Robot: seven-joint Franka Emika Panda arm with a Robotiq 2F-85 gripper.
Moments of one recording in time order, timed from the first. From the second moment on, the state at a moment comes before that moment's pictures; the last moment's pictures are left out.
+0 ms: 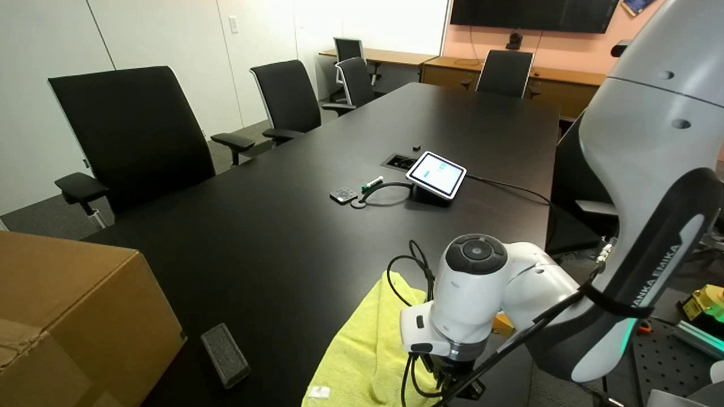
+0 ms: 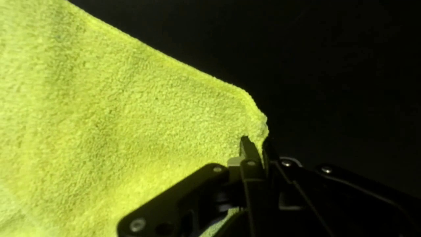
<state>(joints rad) 0.17 0.64 0.20 -2.27 -0.46 2.83 -0.55</state>
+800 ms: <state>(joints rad) 0.28 0.53 0.12 -2.27 -0.55 2.68 -0.49</state>
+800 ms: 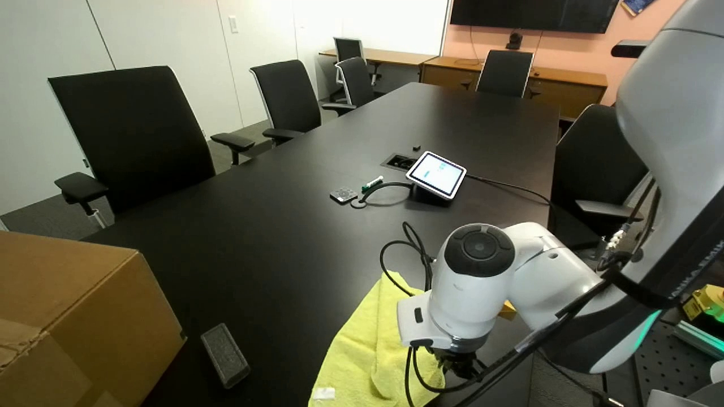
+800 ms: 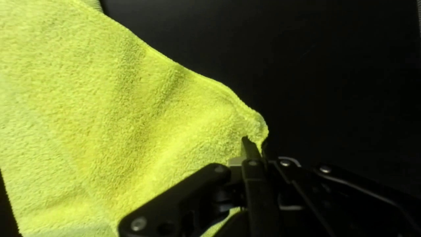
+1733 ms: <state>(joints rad) 0.36 0.54 0.13 -2.10 -0.71 2.63 -0.31</state>
